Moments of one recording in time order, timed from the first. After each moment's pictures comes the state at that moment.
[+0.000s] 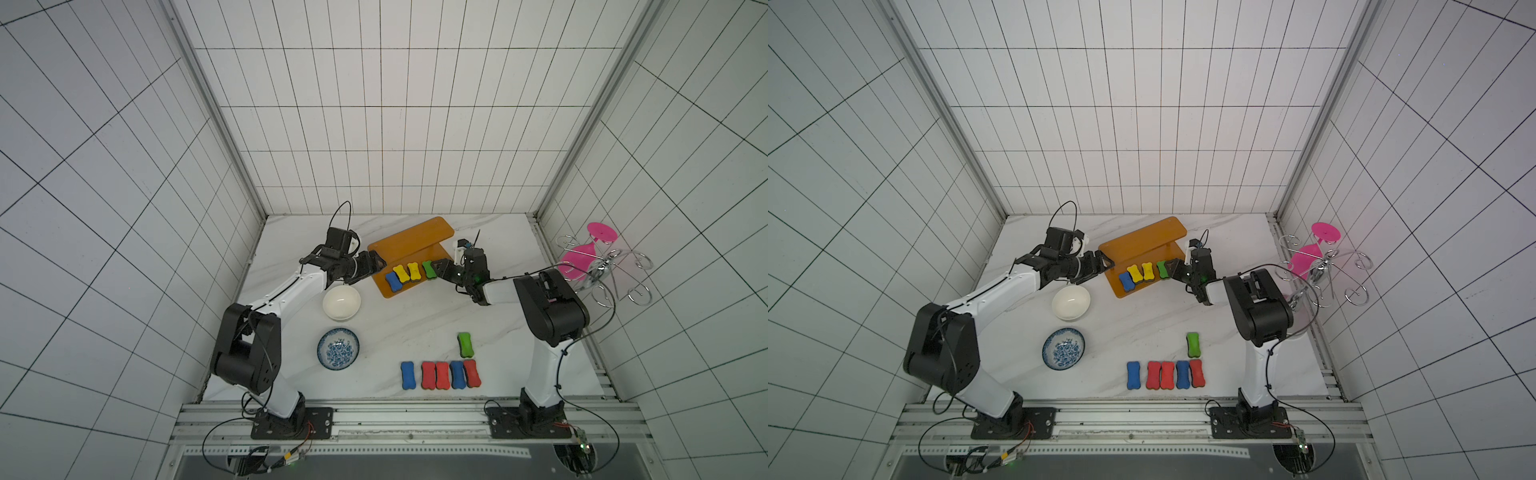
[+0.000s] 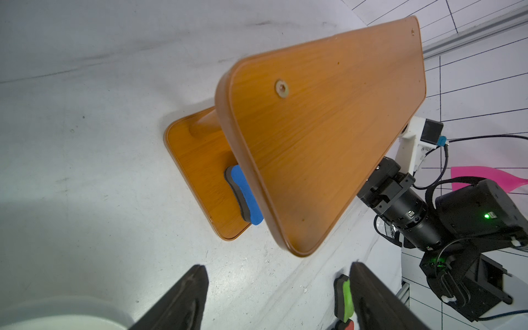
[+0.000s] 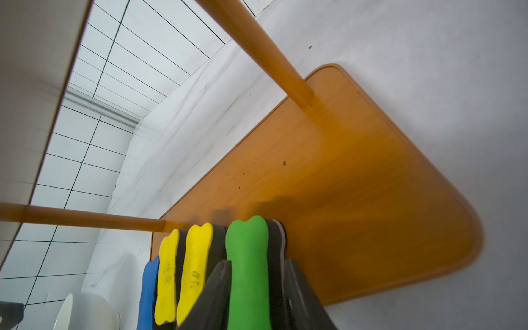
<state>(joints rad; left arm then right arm) -0.32 1.61 1.16 -0.38 0.44 -0.64 0.40 1.99 0.94 0.56 -0.36 0.65</state>
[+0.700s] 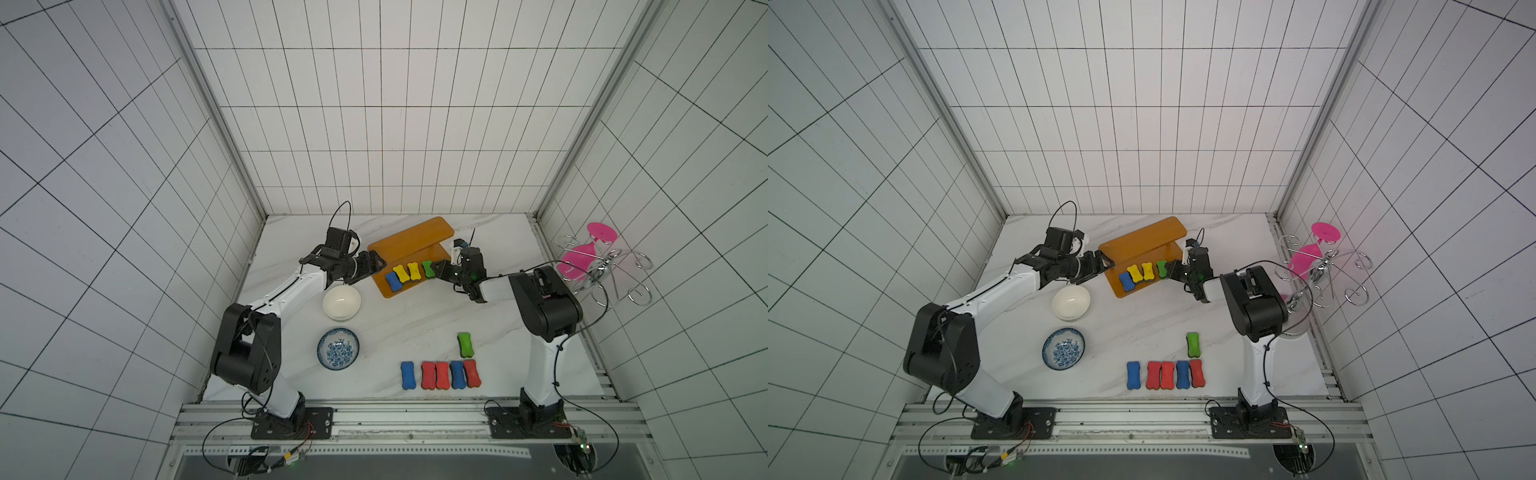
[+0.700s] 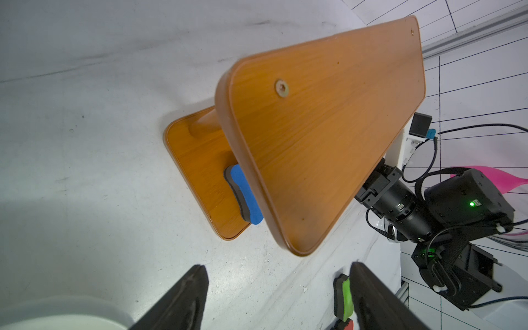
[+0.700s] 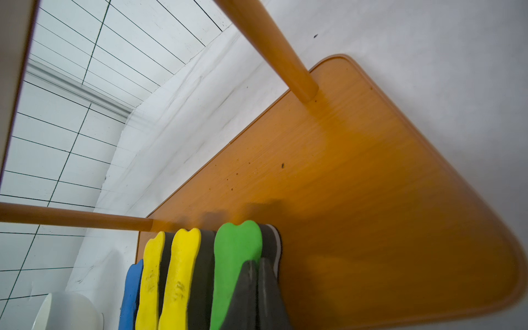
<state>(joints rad) -0.32 1.61 1.16 -0.38 0.44 -0.64 0.40 2.03 0.97 0.52 -0.33 0.60</state>
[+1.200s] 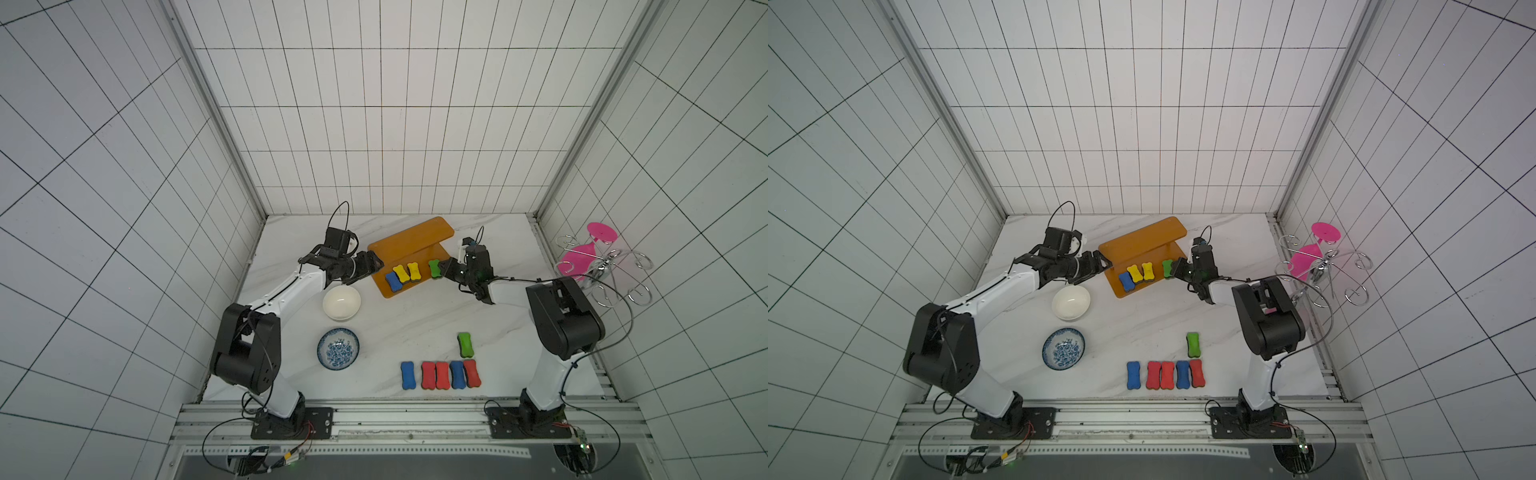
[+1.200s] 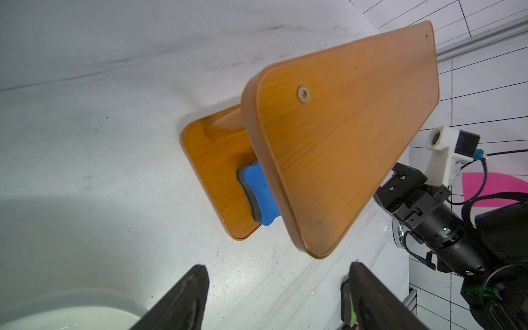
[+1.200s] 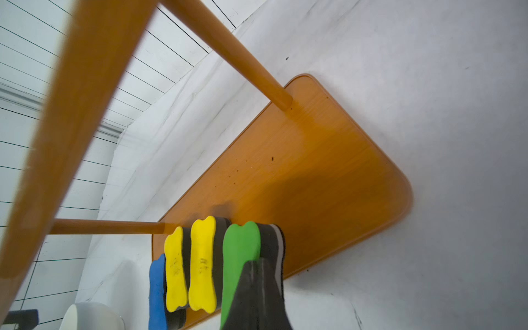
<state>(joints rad) -0.31 1.61 1.16 -0.40 0.41 -0.63 0.41 1.82 0.90 0.38 -0.25 0.68</state>
